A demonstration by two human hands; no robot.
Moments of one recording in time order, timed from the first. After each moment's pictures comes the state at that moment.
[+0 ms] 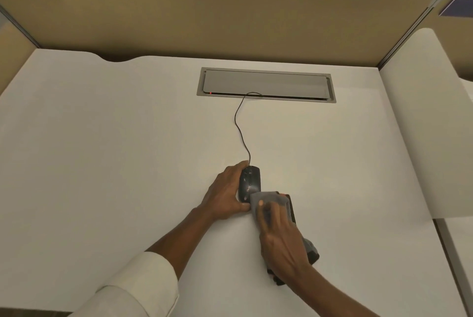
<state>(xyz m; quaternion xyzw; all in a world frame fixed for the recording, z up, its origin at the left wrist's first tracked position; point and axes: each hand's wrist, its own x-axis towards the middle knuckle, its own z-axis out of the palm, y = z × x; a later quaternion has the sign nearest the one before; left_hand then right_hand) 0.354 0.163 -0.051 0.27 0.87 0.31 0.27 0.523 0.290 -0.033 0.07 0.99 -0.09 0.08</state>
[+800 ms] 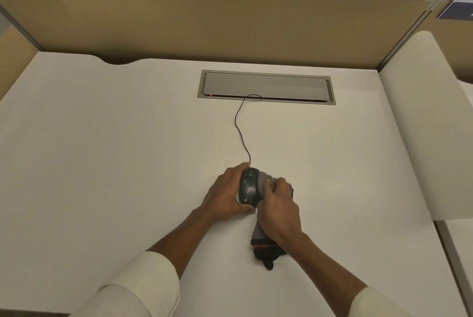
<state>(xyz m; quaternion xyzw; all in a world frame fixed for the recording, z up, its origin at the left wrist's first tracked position) 0.353 0.166 -0.047 0.29 0.87 0.29 0.27 0.462 0.305 -0.019 0.20 0.96 -0.19 0.06</state>
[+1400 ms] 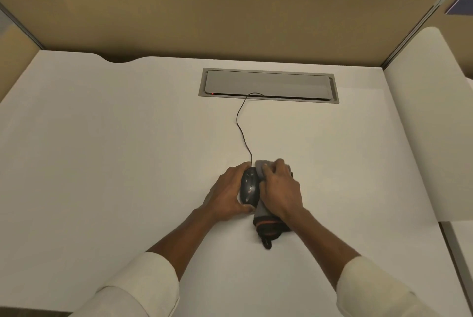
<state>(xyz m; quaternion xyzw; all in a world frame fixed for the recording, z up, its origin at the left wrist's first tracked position) 0.353 0.166 -0.044 0.30 0.87 0.31 0.25 0.420 0.332 -0.022 0.18 0.96 -0.19 0.06</state>
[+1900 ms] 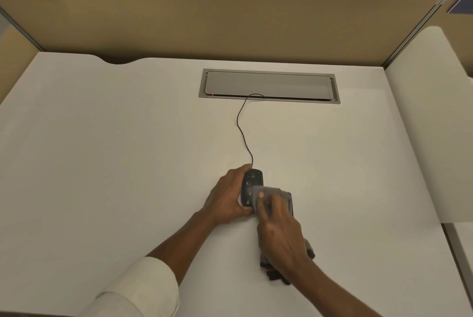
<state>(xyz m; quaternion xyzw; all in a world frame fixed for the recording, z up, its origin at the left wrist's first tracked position) 0.354 0.165 -0.052 0.28 0.87 0.31 0.26 0.496 0.289 -0.017 0.09 0.99 -0.11 0.04</state>
